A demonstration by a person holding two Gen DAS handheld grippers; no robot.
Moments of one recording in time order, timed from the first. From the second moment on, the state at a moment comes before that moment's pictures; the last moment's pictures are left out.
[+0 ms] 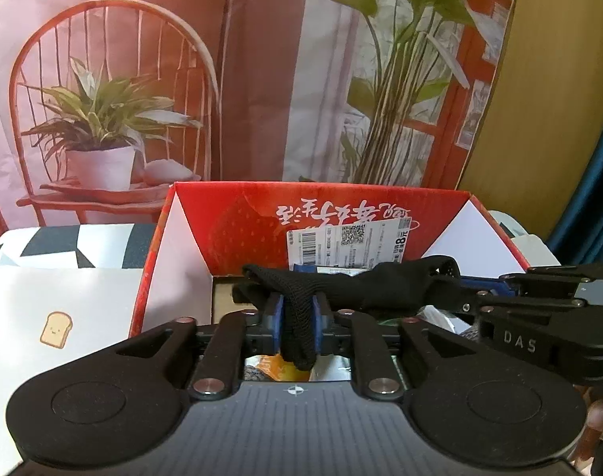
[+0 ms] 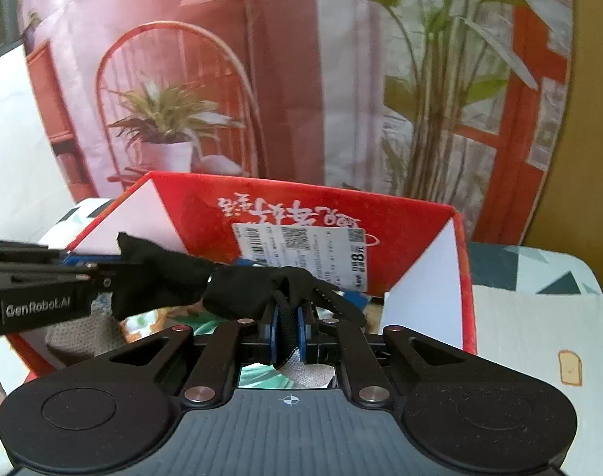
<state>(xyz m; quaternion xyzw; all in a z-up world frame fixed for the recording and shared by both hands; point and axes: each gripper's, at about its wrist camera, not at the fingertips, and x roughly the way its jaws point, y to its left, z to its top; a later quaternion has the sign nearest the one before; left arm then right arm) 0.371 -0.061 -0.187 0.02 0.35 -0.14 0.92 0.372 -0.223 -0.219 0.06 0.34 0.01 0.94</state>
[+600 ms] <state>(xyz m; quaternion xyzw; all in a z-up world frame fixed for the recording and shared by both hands) 0.261 -0.003 -0.148 0.02 0.24 -0.13 0.96 0.252 -0.226 -0.190 0.06 0.19 0.03 0.98</state>
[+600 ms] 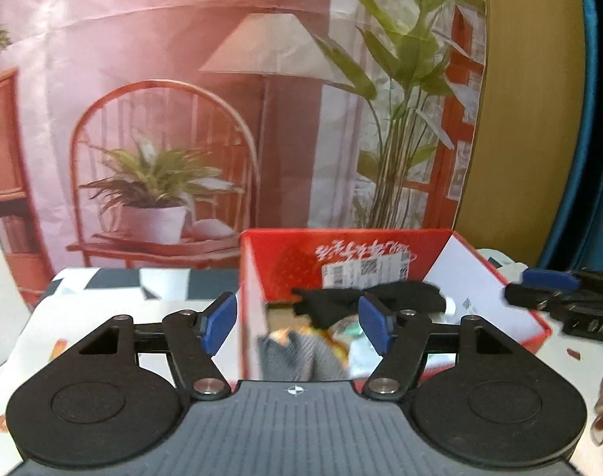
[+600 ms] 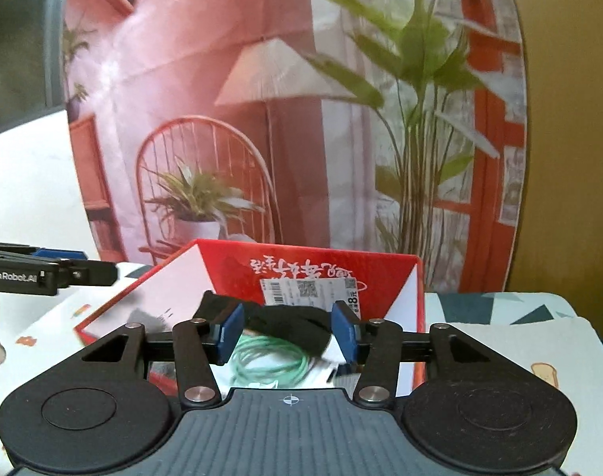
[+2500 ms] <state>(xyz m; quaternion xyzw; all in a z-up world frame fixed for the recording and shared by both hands) 0.195 0.014 -0.219 -0.04 0.30 -0.14 0.94 0.181 -0.277 -0.259 0.26 0.27 0.01 0.93</state>
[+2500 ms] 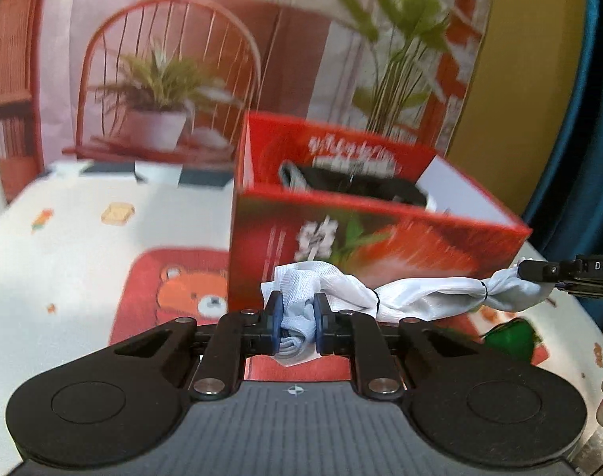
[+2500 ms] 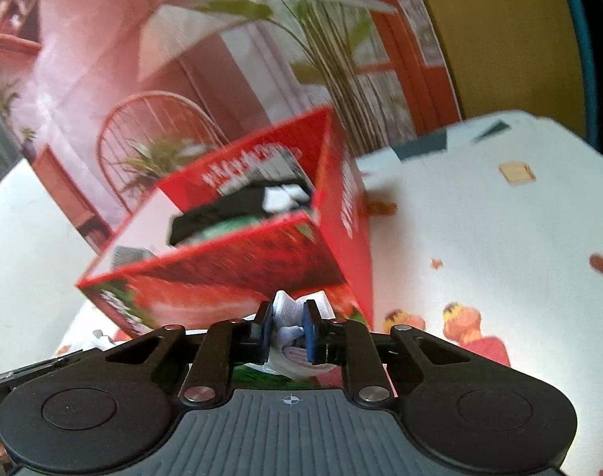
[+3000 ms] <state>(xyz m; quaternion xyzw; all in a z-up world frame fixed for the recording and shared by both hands) 0.206 -0.007 -0.142 -0.03 0.21 -0.14 0.97 0.175 -0.269 -0.175 0.21 0.16 0.03 0.96</state>
